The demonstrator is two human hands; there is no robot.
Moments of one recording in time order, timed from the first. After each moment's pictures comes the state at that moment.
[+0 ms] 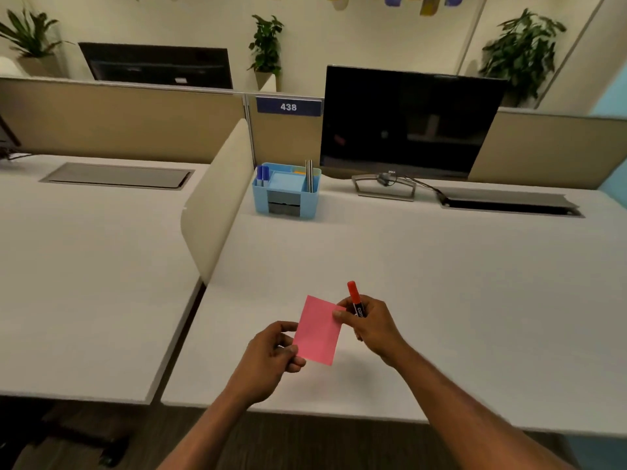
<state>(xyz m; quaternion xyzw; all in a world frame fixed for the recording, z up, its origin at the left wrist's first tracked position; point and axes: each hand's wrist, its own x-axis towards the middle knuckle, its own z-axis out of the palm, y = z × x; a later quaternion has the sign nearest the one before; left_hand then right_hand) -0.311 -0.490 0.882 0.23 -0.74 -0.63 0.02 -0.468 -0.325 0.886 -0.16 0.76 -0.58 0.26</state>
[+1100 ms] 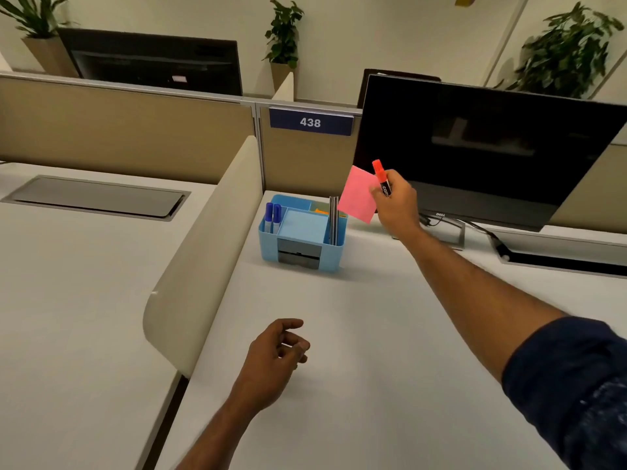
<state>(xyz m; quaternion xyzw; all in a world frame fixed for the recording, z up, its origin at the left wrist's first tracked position) -0.490 -0.616 0.872 0.27 -0.72 -0.63 0.08 -0.814 -0.542 0.965 -0.25 0.83 -0.49 -0.08</state>
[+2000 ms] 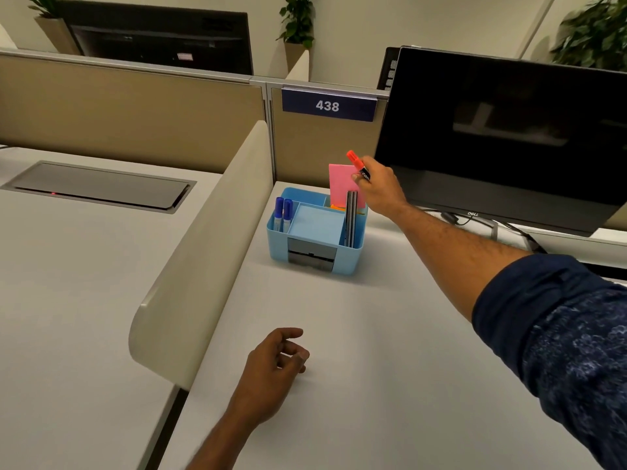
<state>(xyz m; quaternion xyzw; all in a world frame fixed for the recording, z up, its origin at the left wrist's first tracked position) -0.503 -0.638 0.846 0.31 -0.73 -0.61 0.06 -0.873 -0.630 0.926 -0.34 0.85 -0.39 0.00</state>
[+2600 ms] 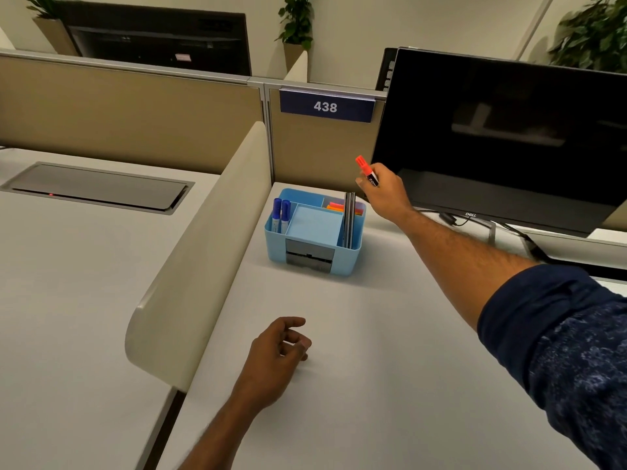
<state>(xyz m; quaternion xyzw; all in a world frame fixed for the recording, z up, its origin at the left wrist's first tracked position) -0.521 -0.644 0.850 0.30 -0.73 -0.60 0.07 -0.878 -0.618 0.918 -0.28 0.86 -0.42 0.00</state>
